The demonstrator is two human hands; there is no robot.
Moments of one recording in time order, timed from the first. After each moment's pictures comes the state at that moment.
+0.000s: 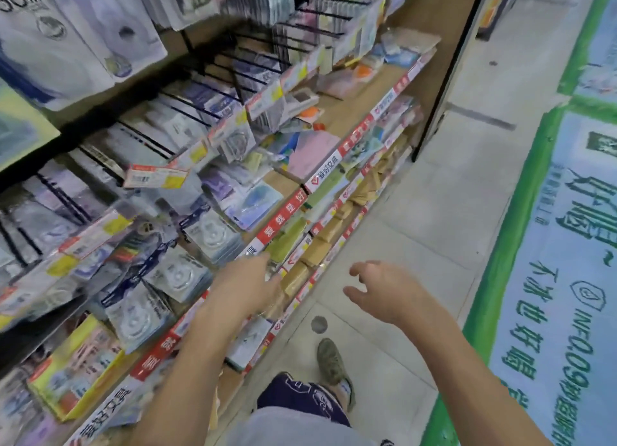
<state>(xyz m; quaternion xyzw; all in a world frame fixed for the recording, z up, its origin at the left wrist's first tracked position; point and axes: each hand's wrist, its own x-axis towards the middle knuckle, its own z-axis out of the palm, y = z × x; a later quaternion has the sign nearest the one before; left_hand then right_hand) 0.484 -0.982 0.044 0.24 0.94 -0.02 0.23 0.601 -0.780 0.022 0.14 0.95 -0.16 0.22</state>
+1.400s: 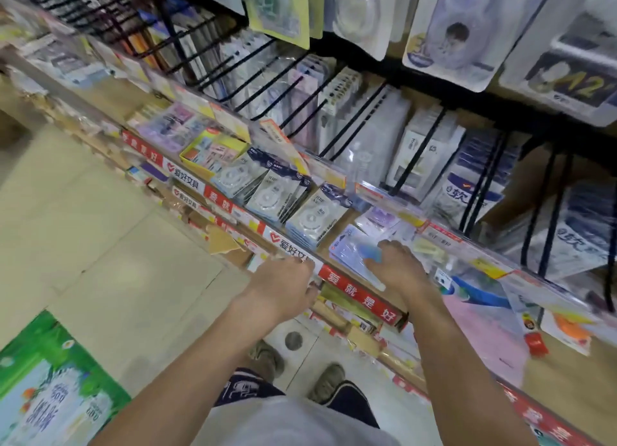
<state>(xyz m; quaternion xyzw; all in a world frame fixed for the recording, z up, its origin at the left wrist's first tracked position) 0.390 -0.855 0.012 -0.30 0.92 0.12 0.22 0.175 -0.771 -0.071 -0.39 0.87 -0.03 0.31</state>
